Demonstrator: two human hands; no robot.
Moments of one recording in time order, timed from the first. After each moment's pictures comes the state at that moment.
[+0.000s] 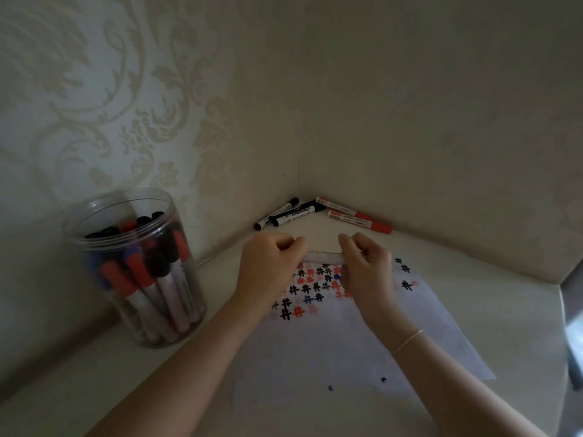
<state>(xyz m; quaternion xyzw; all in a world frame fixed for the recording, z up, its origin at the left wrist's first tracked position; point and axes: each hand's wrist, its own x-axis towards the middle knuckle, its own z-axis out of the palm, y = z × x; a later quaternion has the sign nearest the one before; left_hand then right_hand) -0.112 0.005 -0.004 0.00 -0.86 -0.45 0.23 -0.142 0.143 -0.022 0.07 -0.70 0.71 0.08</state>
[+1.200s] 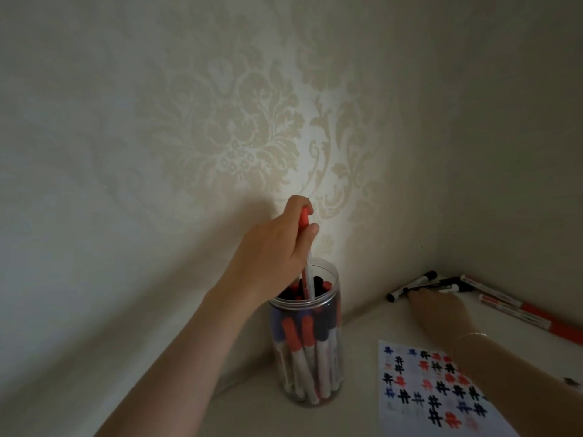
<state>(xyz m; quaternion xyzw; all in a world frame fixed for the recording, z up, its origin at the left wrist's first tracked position) -0.034 -0.132 0.125 0.03 -0.93 -0.11 0.35 -0.252 0.044 -0.033 0.30 -0.93 -0.14 0.14</state>
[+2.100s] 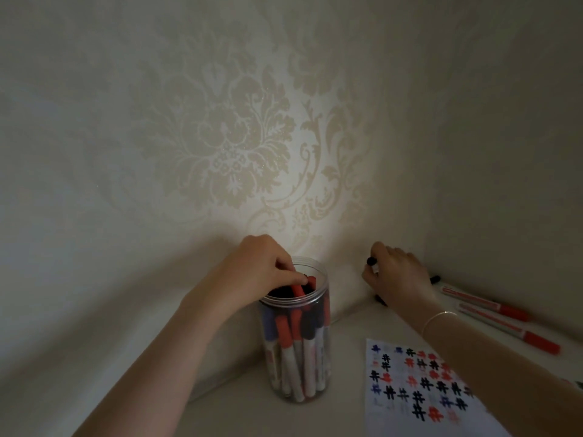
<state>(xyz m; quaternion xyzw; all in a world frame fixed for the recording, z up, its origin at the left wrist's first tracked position) -0.025 -0.139 0.123 0.13 -0.96 -0.20 0.17 -0.223 0.012 0.024 0.37 -0.84 0.22 0.34</state>
